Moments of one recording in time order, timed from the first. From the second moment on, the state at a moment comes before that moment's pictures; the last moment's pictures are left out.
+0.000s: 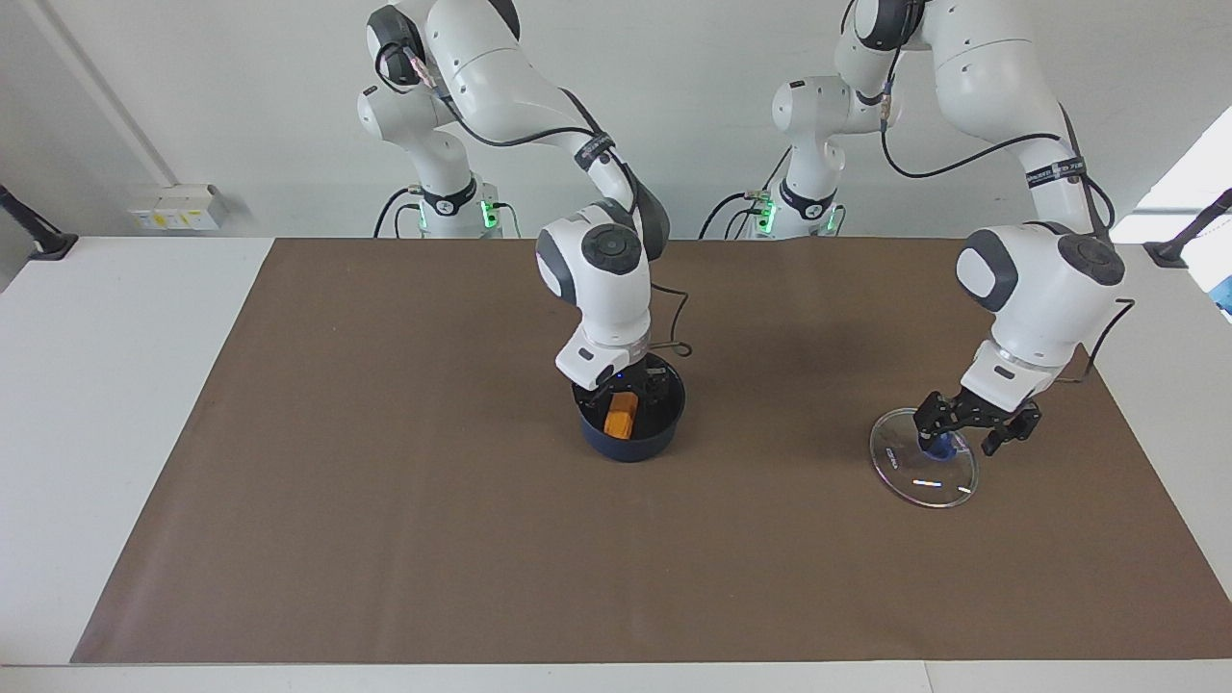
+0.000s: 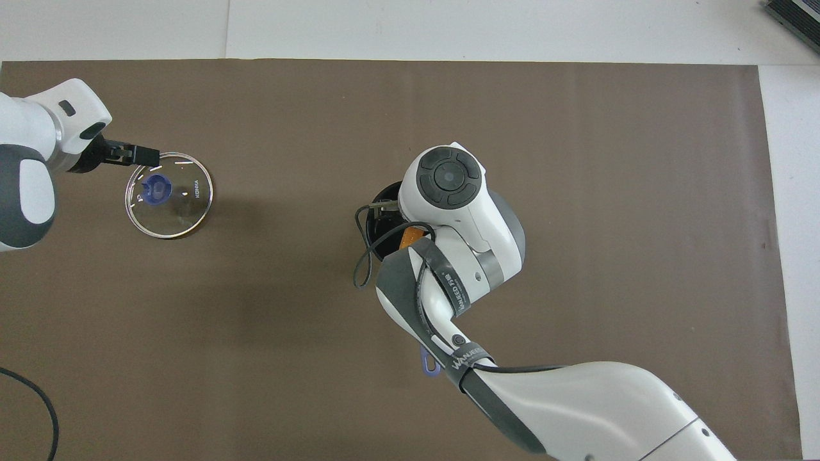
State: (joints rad) left arm 0.00 0.27 0.01 -1.73 -0.03 2.21 0.23; right arm 0.55 0.51 0.00 -1.56 0.02 2.18 0.52
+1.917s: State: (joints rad) left arm -0.03 -0.03 -0.03 -1.49 0.00 1.51 0.20; right arm 0.11 -0.03 -0.02 -1.51 0.02 1.52 0.07
